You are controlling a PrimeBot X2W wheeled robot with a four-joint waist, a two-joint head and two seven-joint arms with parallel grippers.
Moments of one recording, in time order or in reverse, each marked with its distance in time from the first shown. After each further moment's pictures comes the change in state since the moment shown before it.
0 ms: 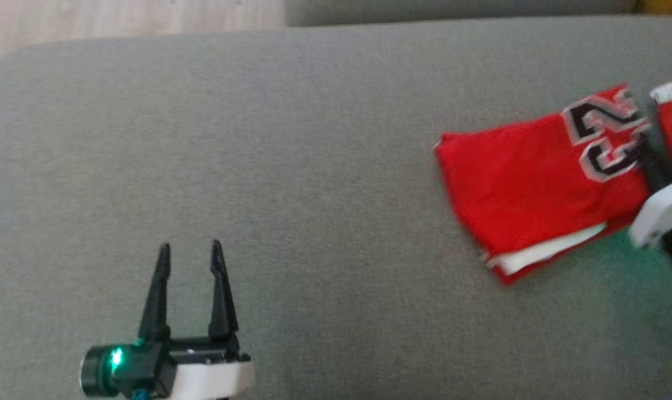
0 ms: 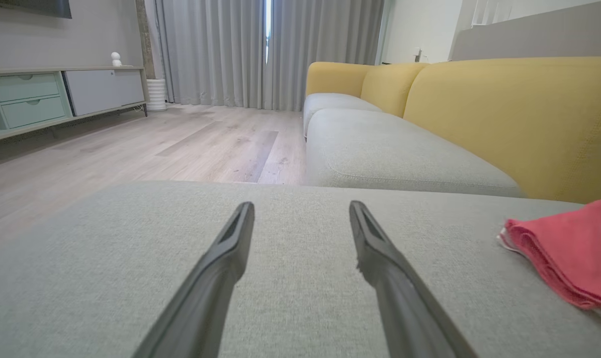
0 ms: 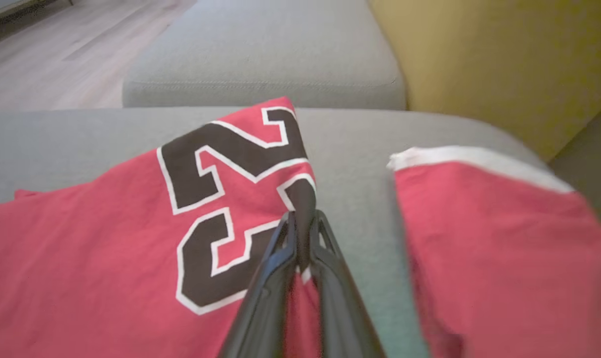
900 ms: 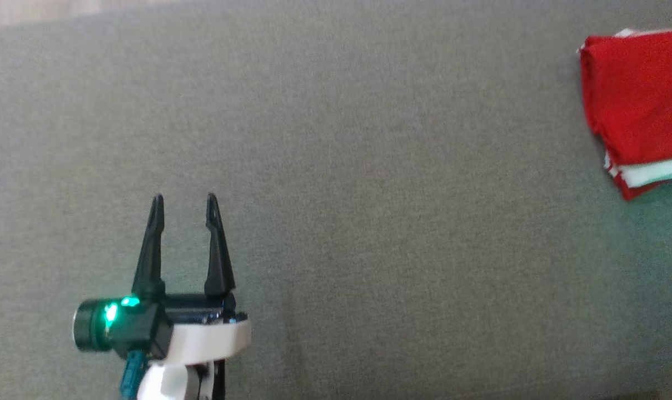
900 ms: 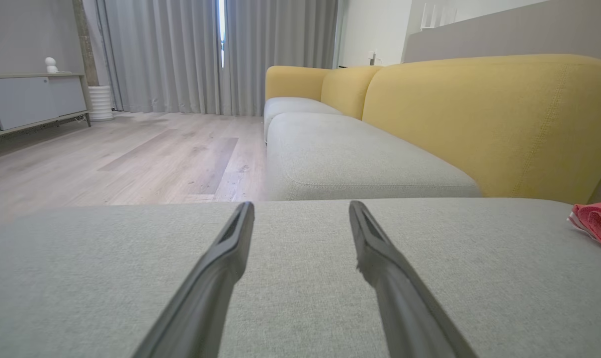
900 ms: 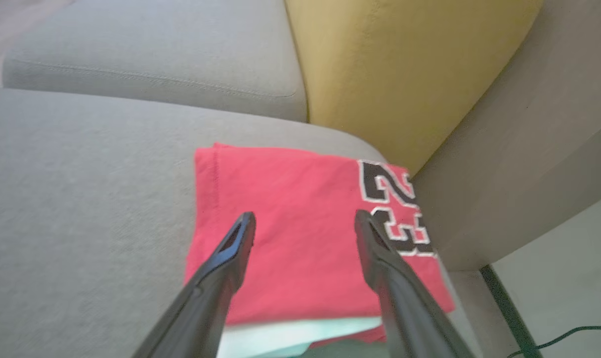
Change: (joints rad) left arm -0.144 -0.004 0.022 0.032 0.027 -0.028 -0.004; right arm 0.087 -0.041 -0.256 -0.299 -0.216 0.000 0.120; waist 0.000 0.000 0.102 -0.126
